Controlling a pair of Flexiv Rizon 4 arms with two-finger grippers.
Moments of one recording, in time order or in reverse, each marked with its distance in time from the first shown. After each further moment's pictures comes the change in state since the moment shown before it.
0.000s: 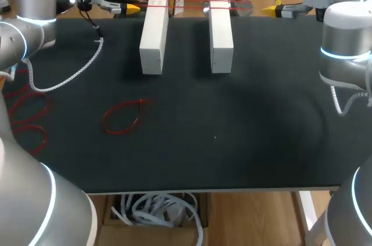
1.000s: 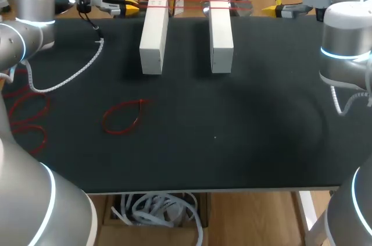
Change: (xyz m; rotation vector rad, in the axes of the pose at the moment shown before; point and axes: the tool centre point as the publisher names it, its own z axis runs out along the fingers) left arm 0.006 0.004 -0.003 0.005 0.011 -0.010; right arm 0.000 0.000 0.000 0.000 0.000 0.000
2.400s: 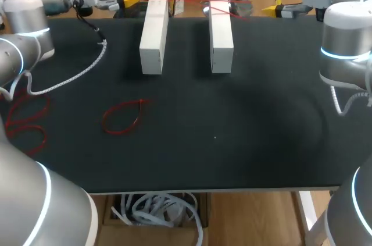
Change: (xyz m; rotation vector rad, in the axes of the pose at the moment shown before) left arm 0.032 -0.065 -0.015 0.352 0.046 -0.035; right arm 0.000 0.000 0.000 0.000 0.000 0.000
